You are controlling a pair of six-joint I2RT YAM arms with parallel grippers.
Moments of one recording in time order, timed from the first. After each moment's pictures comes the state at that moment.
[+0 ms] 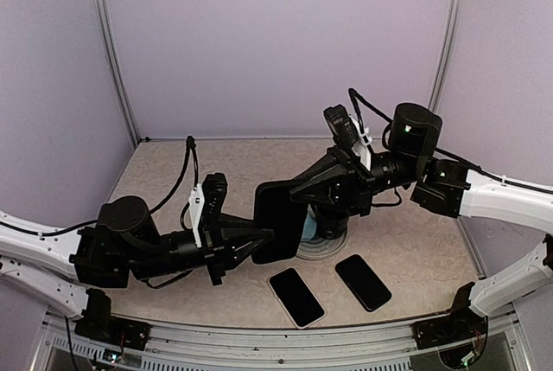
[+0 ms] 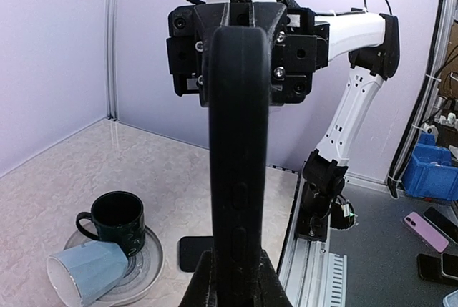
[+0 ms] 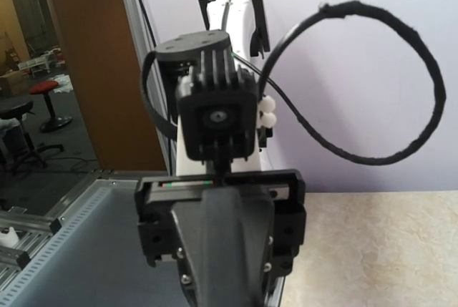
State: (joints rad) left arm -1.40 1.07 0.69 0.39 -0.19 -0.13; right arm 0.95 1.27 1.04 0.27 -0.93 0.16
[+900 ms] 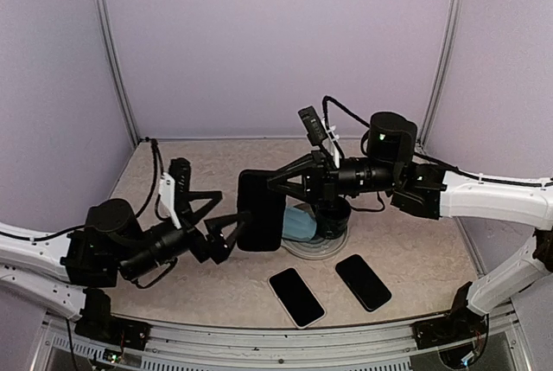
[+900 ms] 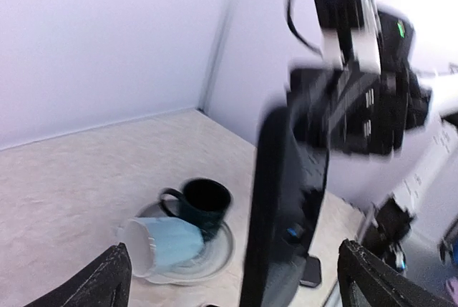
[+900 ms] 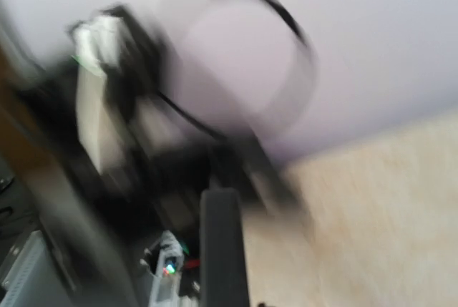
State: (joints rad) left arm -1.35 0.99 0.58 0.39 -0.44 -0.26; right arm 0.95 1.36 1.05 0.31 -0.68 0.29
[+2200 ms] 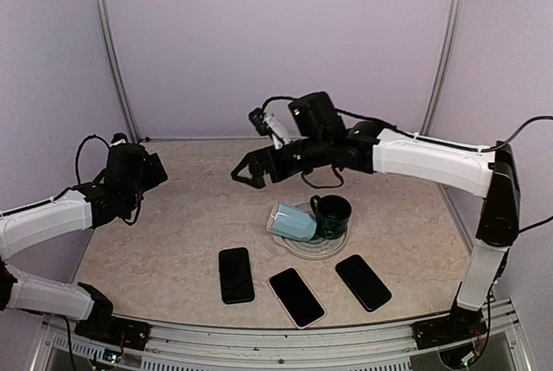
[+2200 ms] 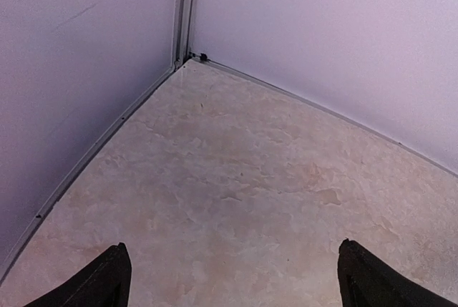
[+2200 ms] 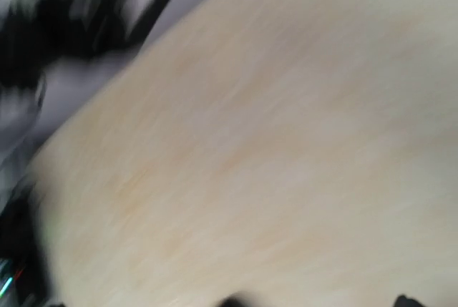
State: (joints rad) left arm -0.44 1.15 0.69 -0.04 -0.68 -0.54; right arm 0.94 1.85 1.63 -0.30 -0.30 0.31
